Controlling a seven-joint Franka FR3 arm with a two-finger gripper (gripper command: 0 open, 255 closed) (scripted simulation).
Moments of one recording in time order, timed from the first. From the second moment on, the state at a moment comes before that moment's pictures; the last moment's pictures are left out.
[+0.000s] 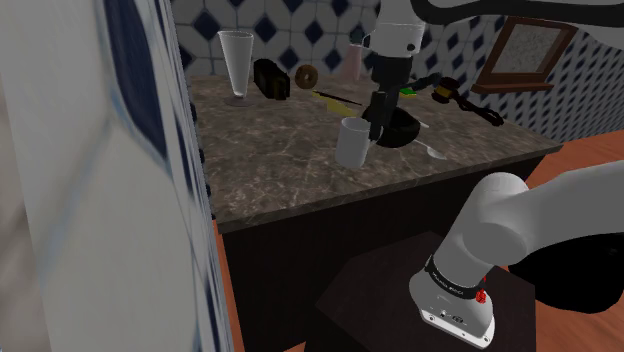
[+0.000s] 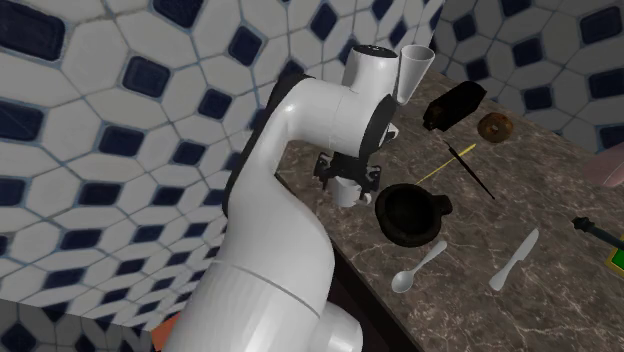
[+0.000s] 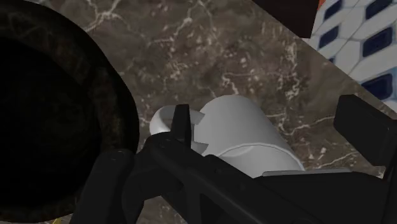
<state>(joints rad) 0.00 -0.77 0.05 -2.36 0.05 1.49 -0.11</state>
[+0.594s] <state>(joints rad) -0.10 -0.52 0.17 -2.14 0.07 1.48 0.29</state>
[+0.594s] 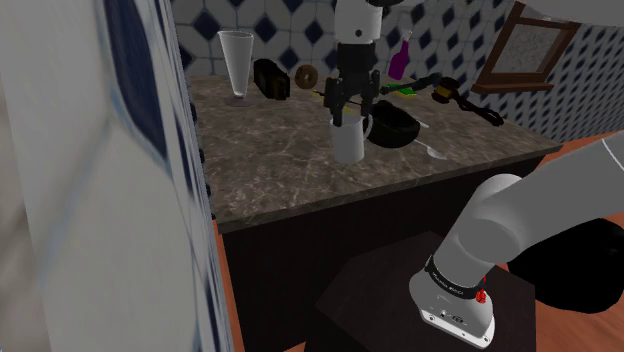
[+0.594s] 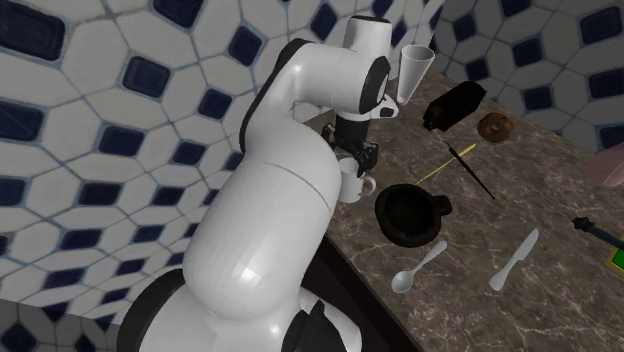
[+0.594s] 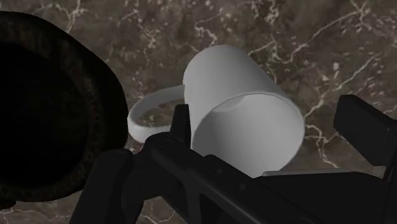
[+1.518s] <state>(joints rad) 0.09 -0.52 0.05 -2.24 -0.15 1.56 0.38</state>
